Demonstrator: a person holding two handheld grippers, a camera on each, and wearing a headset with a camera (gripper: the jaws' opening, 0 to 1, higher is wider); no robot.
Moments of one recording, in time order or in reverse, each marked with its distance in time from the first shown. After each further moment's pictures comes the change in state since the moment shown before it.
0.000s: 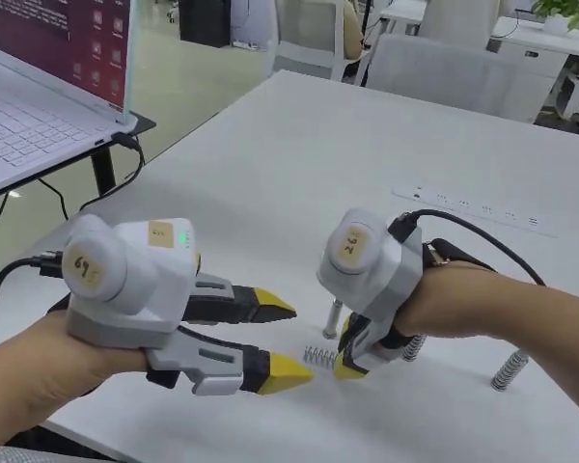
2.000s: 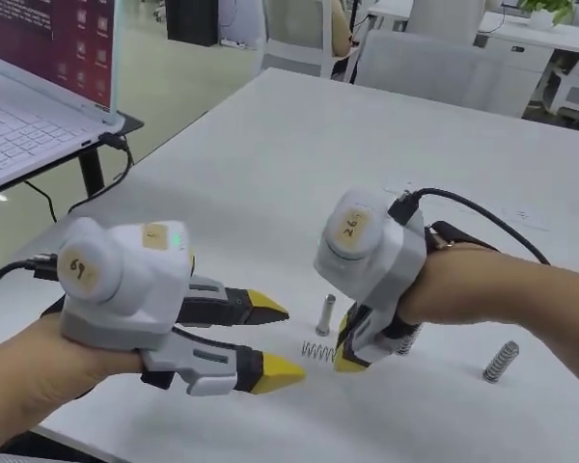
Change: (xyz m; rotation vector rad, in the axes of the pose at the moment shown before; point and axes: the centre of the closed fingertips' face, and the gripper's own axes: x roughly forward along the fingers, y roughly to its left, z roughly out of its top) left arm 0.003 0.004 -0.006 -0.001 0.016 -0.014; right arm -0.027 0.017 0.000 -0.004 0.003 0.029
